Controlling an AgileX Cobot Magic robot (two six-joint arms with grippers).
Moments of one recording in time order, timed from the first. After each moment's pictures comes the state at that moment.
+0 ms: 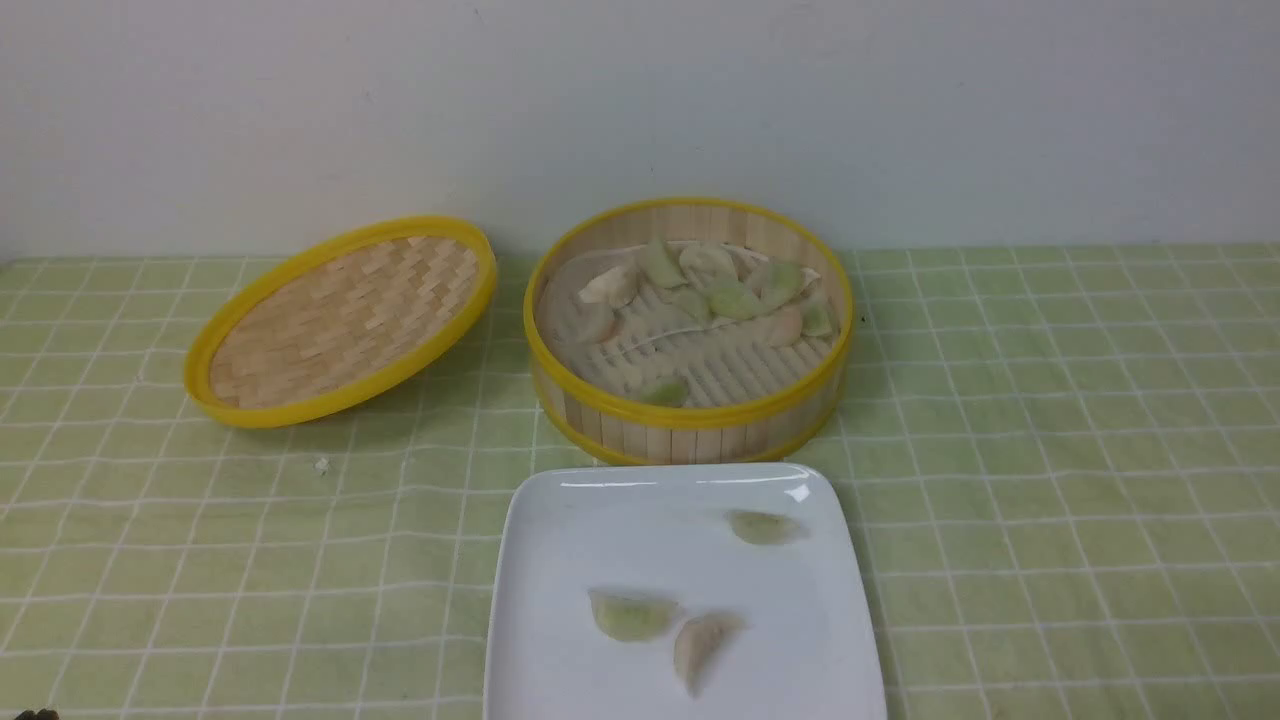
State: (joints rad) right arm -0.01 -0.02 0.02 -0.03 0.40 0.11; left arm 0.00 -0.01 0.03 0.01 0.38 -0.02
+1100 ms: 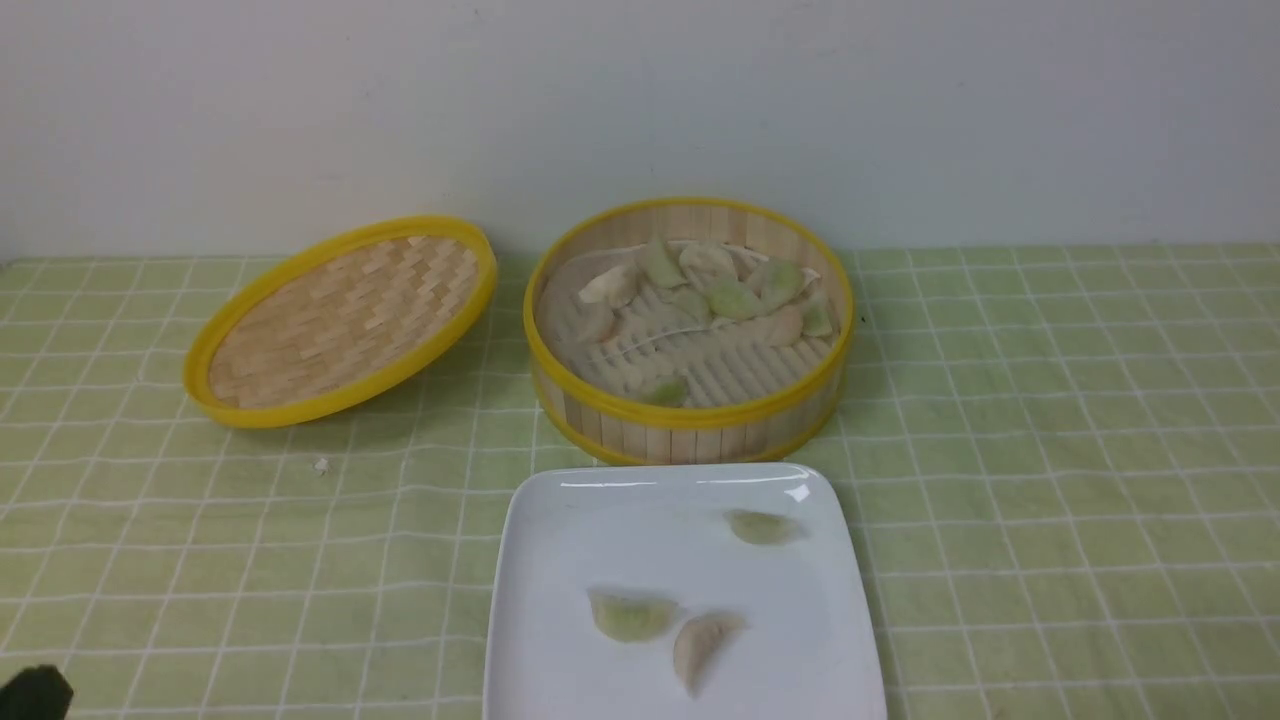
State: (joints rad) right arm -0.01 -0.02 0.02 -0.03 0.40 0.11; left arm 0.00 -0.01 0.03 -0.19 0.21 -0.08
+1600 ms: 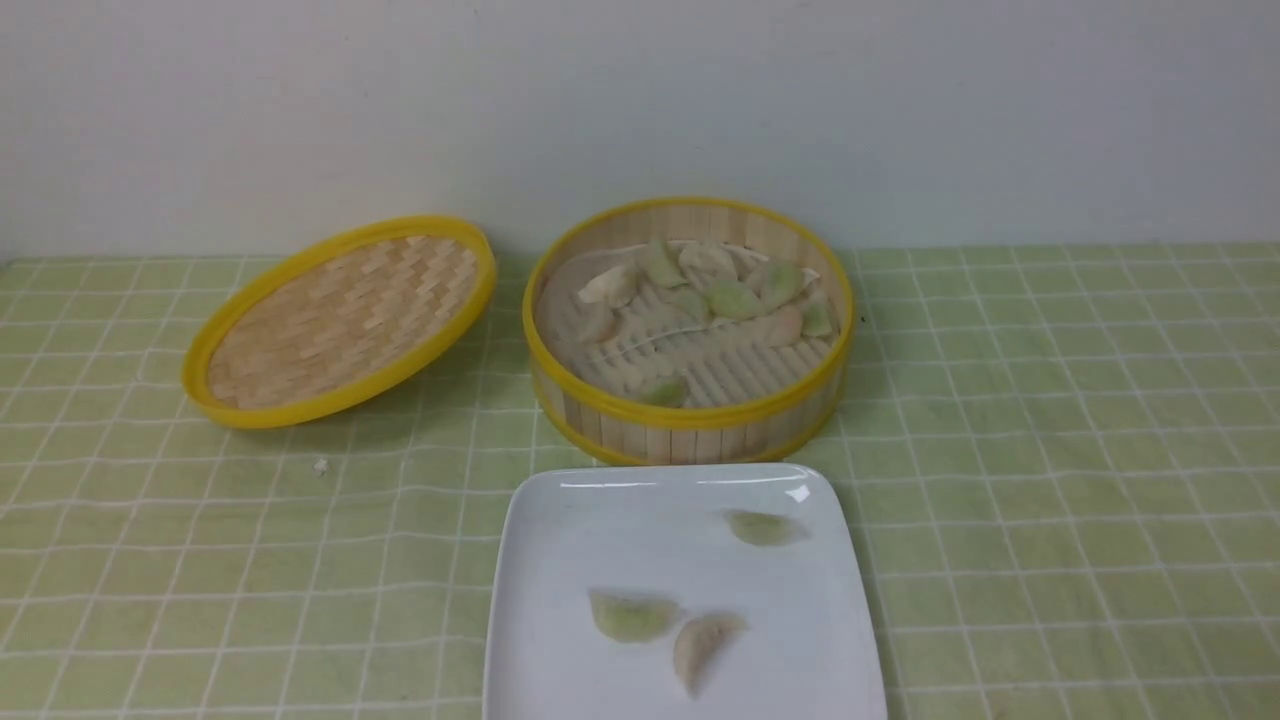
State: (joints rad) right arm -0.01 -0.02 0.03 0.59 0.04 0.37; left arm 0.00 0.10 -0.29 -0.32 -0.19 -0.33
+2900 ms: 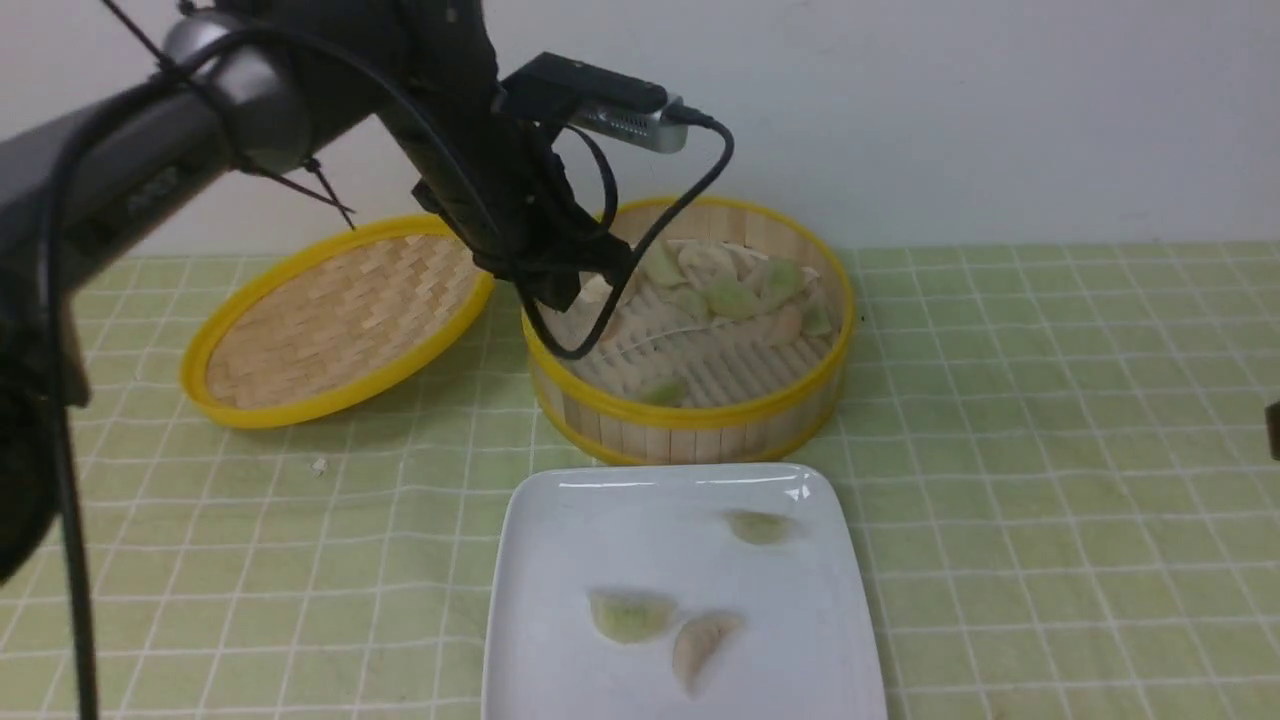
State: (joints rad) right arm 0.01 0.93 -1.01 0.39 1.19 -0.18; left arm -0.37 2.08 -1.92 -0.15 1.06 0.22
